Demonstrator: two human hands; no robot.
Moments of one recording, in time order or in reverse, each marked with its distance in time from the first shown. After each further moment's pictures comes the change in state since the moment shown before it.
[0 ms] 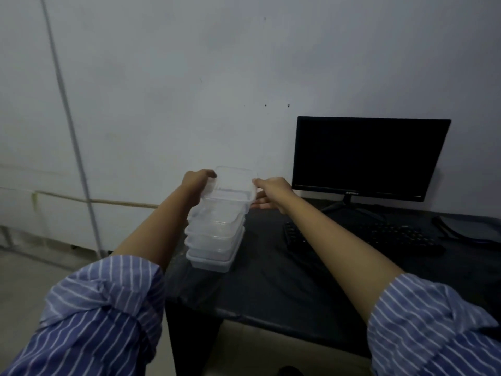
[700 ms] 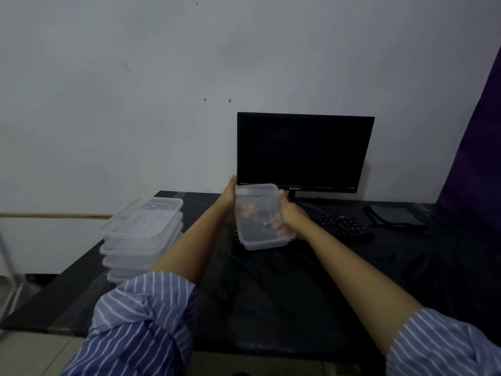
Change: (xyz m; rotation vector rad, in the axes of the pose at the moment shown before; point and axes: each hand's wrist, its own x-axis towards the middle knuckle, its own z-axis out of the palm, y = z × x) left_hand -0.059 -0.021 0.203 -0.187 -0.568 -0.177; right_hand -0.005 0.064 -0.160 -0.354 0.377 0.176
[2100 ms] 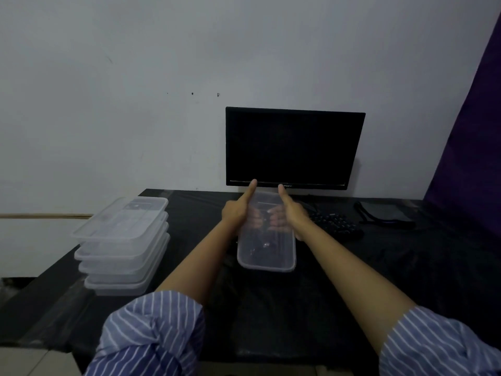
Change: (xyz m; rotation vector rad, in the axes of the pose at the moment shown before) left_hand 0.020 -0.035 0.035 0.237 0.169 0.112; right_hand 0.014 0.021 -0.021 0.362 -0.011 -0.070
